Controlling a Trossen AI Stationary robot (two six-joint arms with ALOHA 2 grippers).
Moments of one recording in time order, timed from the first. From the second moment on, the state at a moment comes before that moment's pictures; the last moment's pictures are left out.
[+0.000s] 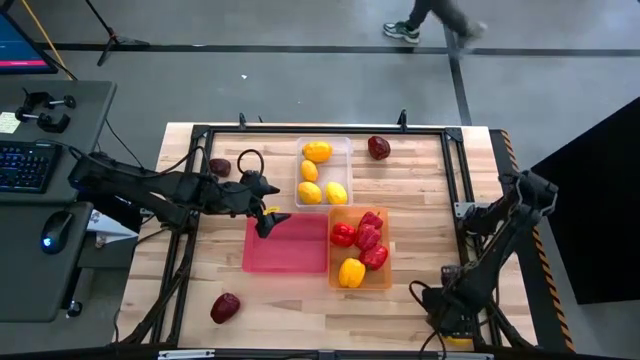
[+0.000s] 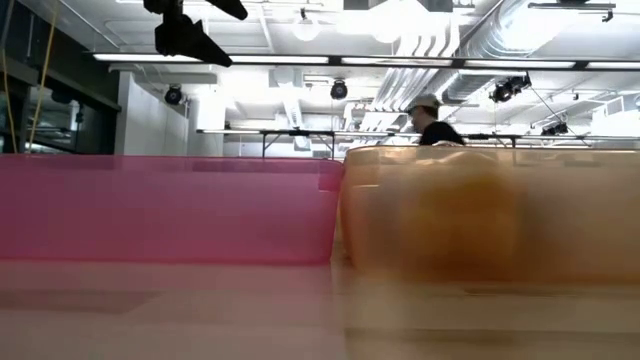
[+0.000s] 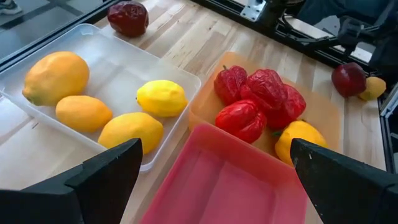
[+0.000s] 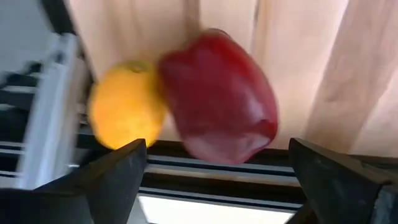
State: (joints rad) left arm -0.20 1.11 0.96 -0.49 -0.41 -0.54; right arm 0.96 1.58 1.05 -1.03 -0.35 0.97
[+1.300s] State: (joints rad) left arm -0.09 0.82 0.96 -0.11 -0.38 -0.43; right arm 0.79 1.45 1.05 -1.30 0.07 1.11
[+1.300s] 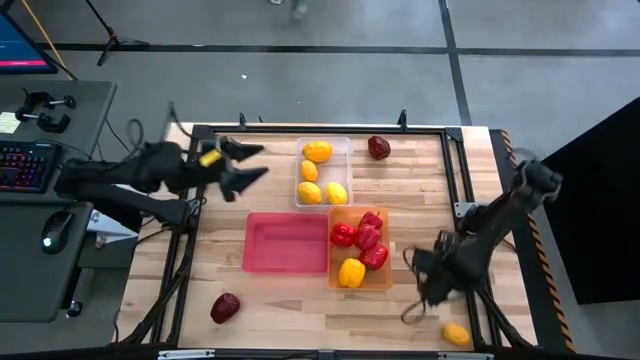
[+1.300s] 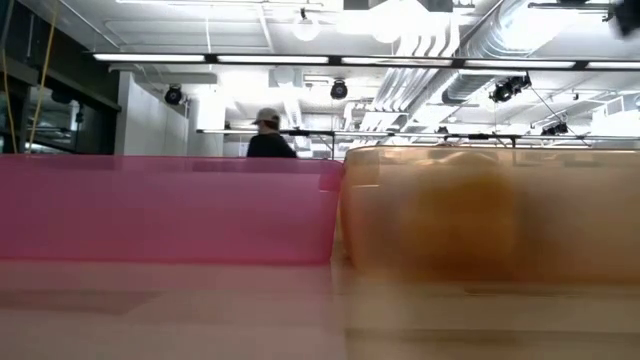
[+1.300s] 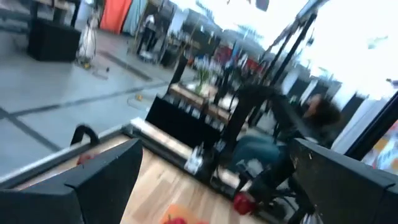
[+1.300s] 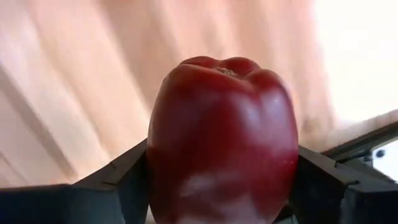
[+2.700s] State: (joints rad) left arm -0.11 0.77 0.96 -0.11 -0.32 -0.54; right arm 0.24 1.89 1.10 0.41 0.30 0.90
